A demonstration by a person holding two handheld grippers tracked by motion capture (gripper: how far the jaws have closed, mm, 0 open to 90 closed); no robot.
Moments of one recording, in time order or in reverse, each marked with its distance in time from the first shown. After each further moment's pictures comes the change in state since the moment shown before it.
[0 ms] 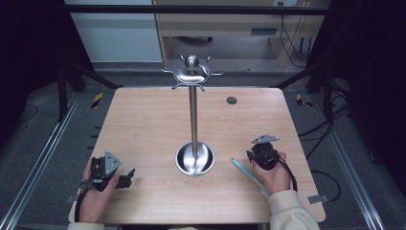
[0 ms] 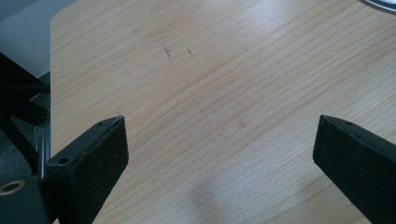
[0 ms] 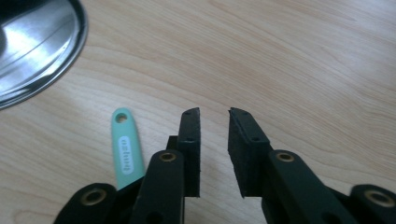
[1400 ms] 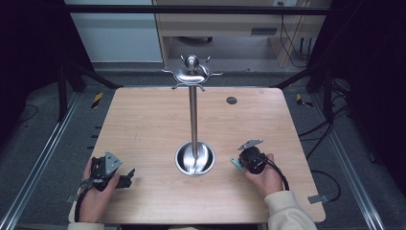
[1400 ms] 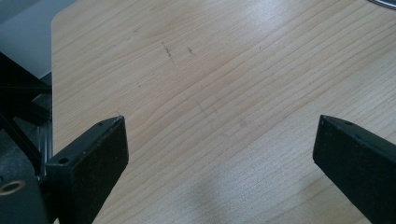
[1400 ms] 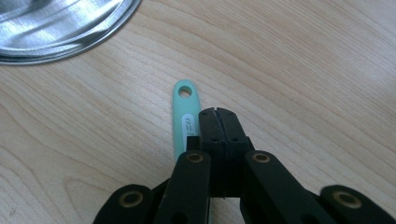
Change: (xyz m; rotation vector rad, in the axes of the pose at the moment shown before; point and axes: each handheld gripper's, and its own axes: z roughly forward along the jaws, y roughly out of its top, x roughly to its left) left arm 0.000 0.000 0.001 0.005 0.004 0.009; right arm 0.029 0.000 0.015 0.121 0.102 -0.116
